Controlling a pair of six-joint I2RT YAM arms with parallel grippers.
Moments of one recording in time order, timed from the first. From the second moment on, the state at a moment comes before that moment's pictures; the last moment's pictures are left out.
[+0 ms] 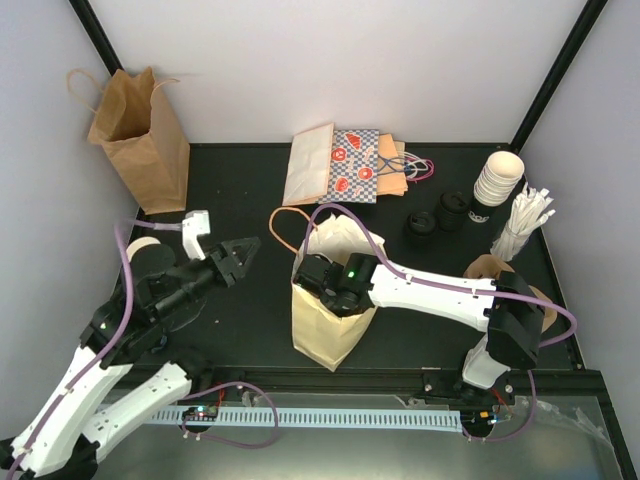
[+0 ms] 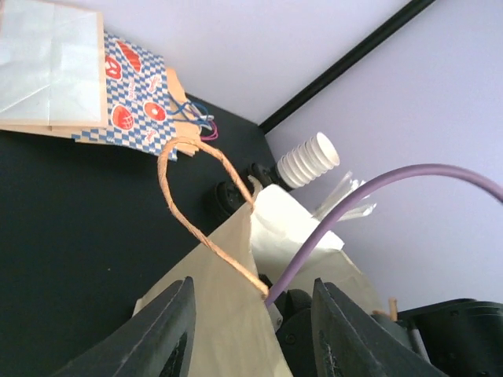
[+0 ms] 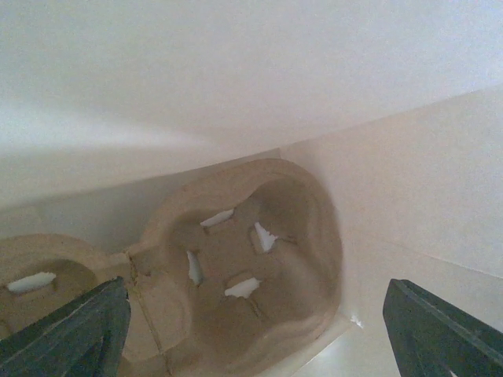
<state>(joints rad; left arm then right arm) -0.63 0.59 0.96 -0.62 0.11 -0.82 1.18 1.62 1.30 -1.02 0.38 0.27</state>
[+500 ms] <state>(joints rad) -0.63 0.62 0.84 -0.46 0.16 -1.06 1.18 1.63 1.30 -1.02 0.39 0.26</state>
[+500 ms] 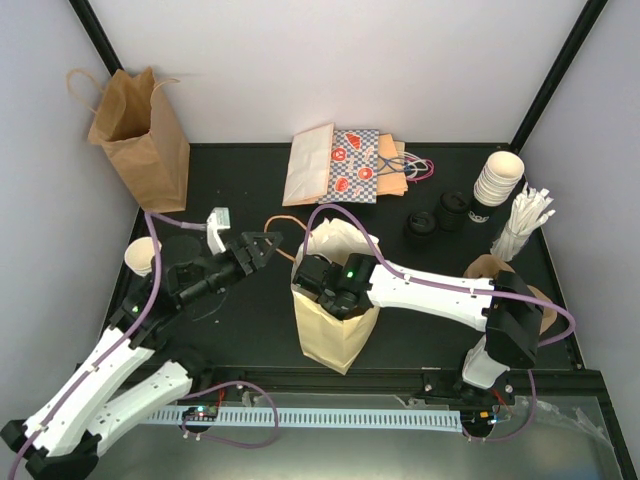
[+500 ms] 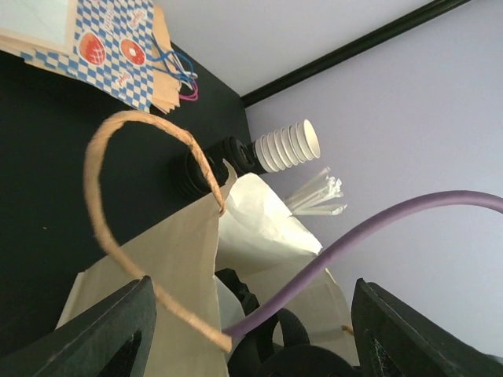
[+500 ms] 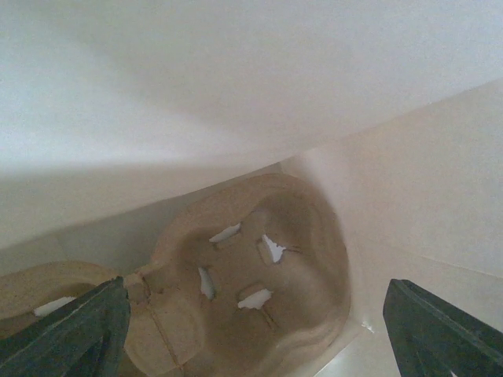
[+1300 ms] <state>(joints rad) -0.63 0.72 0.83 -0.51 0.22 -1.20 1.18 1.63 1.30 -1.02 0.39 0.26</state>
